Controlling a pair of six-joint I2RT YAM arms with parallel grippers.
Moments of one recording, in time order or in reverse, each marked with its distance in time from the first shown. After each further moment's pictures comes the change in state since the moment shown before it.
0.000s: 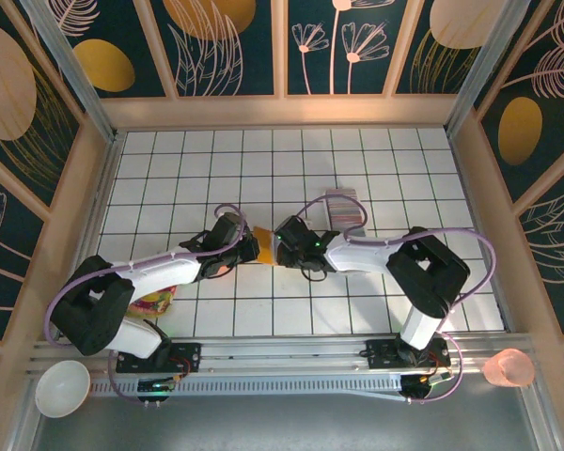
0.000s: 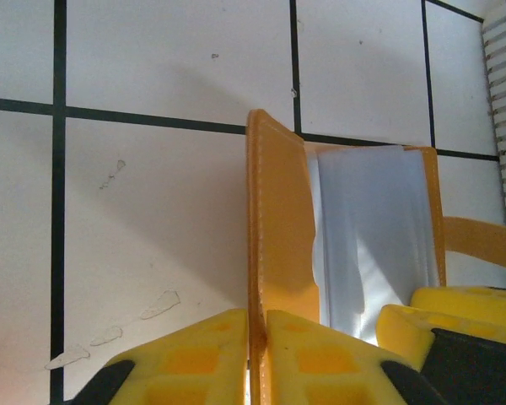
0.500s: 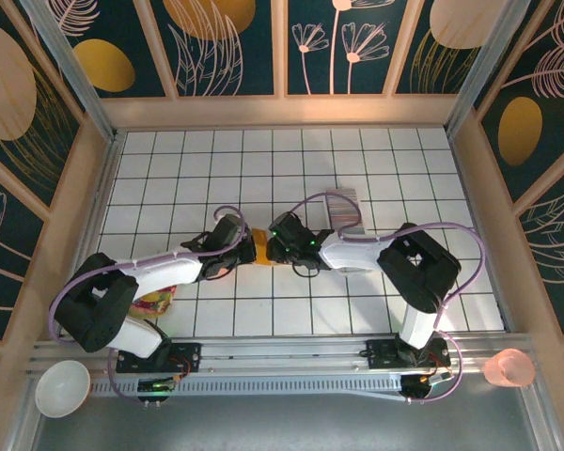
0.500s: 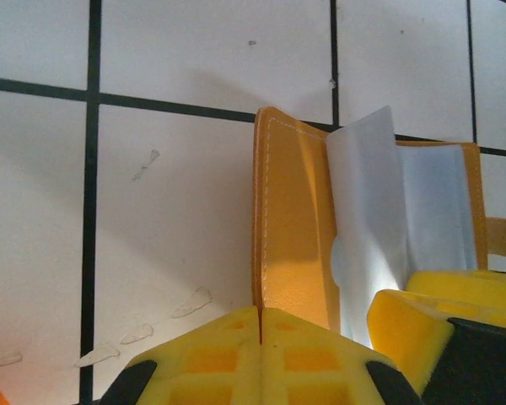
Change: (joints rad) left arm 0.000 0.023 -0.014 -0.004 -0.029 -0.008; right arm 0.000 0.056 0.034 0.125 -0.069 0.032
